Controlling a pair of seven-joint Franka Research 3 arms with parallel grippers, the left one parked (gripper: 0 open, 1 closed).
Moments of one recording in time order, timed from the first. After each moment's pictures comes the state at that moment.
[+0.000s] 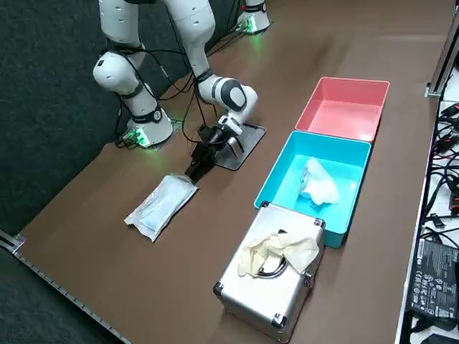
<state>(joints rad) 0.29 0.49 -0.11 -2.45 -1.07 1.84 1.16</state>
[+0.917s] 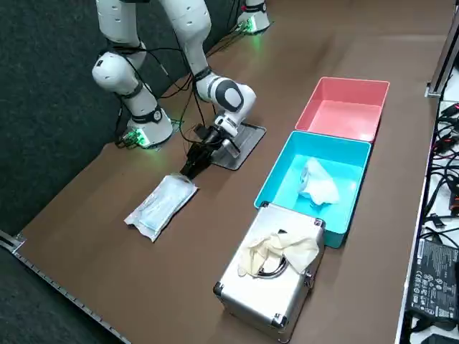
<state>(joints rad) 0.24 0.46 -0.10 -2.48 -1.00 1.88 1.13</state>
